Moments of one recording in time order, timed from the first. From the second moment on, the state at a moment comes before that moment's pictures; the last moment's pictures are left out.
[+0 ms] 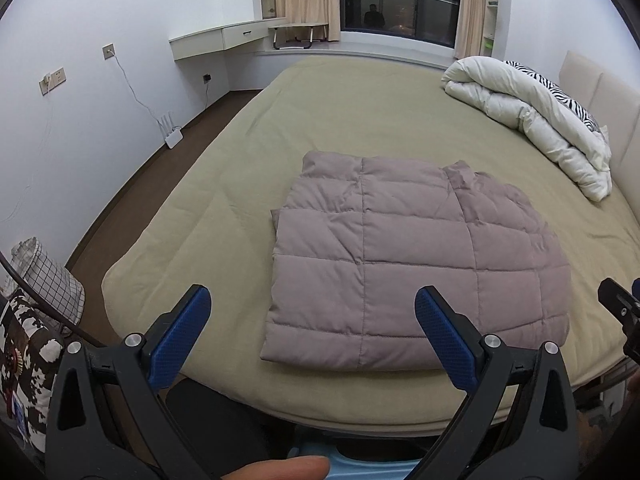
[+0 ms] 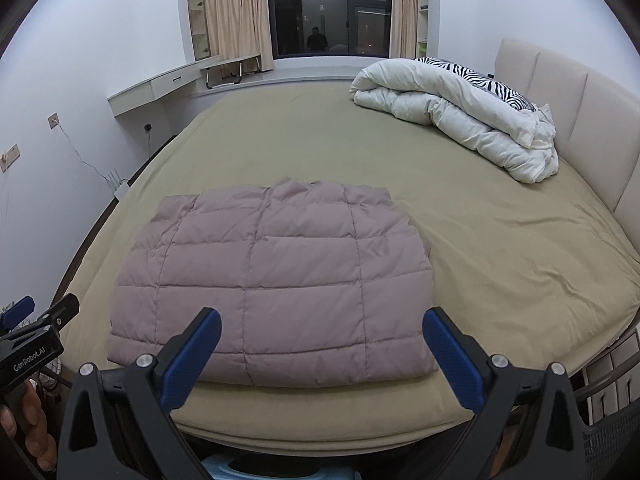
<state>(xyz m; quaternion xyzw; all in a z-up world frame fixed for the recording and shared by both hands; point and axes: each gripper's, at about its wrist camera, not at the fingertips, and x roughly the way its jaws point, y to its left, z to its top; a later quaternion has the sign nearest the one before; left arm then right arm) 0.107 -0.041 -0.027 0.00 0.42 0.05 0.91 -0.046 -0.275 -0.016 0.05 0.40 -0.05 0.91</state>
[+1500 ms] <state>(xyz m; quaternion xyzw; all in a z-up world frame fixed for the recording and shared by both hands) 0.126 -0.062 -0.051 0.02 0.43 0.05 0.90 -0.045 -0.263 -0.036 0.04 0.43 -0.04 0.90</state>
